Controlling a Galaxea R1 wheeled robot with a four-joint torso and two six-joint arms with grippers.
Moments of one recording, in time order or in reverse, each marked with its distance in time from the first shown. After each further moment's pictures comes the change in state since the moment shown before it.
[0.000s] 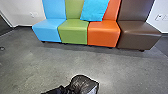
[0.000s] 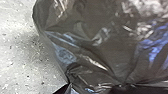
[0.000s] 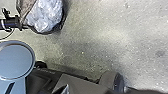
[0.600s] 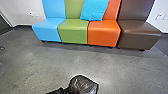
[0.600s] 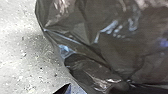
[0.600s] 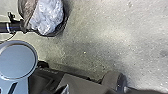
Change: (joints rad) left arm 0.030 -0.008 0.000 0.072 -0.007 0.000; right arm 0.003 0.004 0.011 0.000 0.002 0.007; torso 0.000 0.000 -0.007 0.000
